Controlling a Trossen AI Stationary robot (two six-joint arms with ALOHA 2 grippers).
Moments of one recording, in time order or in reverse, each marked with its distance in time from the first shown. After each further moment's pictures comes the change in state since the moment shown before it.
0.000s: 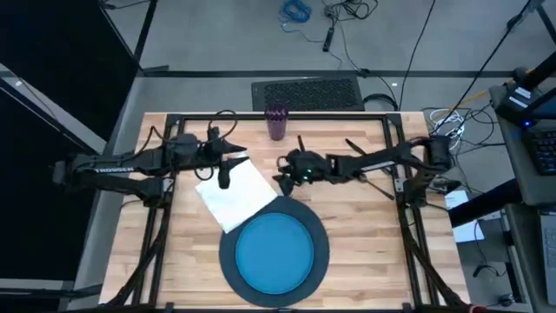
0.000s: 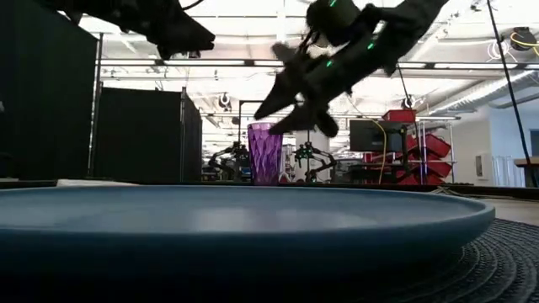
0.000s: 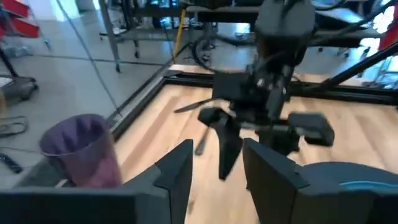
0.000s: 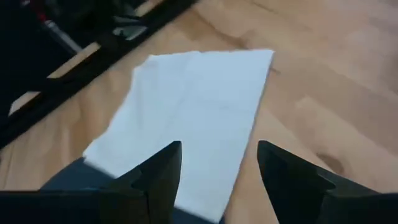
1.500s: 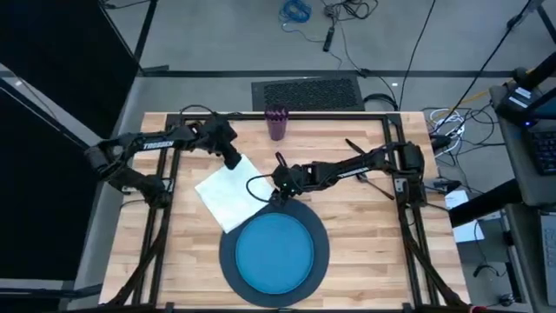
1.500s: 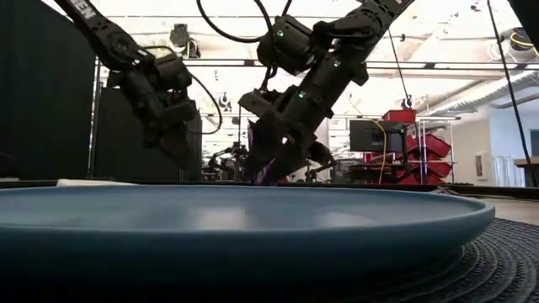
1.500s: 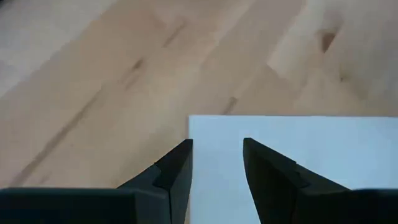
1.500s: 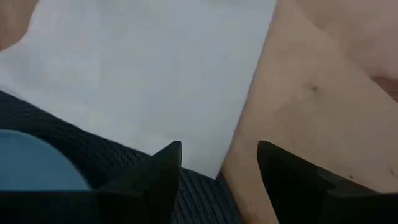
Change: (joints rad) left arm 0.502 0.527 0.048 -0.295 0.318 -0.080; right arm 0.077 0.206 0.255 -0.397 -0.013 -0.021
